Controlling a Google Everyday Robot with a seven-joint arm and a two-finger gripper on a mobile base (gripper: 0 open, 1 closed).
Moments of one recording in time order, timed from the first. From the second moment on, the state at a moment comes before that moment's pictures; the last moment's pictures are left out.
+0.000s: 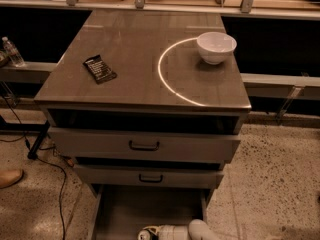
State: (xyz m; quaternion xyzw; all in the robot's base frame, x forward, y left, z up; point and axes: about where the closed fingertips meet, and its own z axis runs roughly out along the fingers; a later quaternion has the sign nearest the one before) arm 0.403 0.051 0.128 -0.61 0.57 0.33 0.43
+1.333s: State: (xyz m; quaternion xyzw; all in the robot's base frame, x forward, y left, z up) arm 0.436 -0.003 0.171 -0.58 0.60 0.32 0.45
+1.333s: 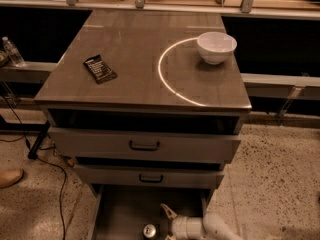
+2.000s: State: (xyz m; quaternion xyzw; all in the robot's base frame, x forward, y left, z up) arm 0.489 -0.130 0.292 -0.60 0.61 0.21 0.48
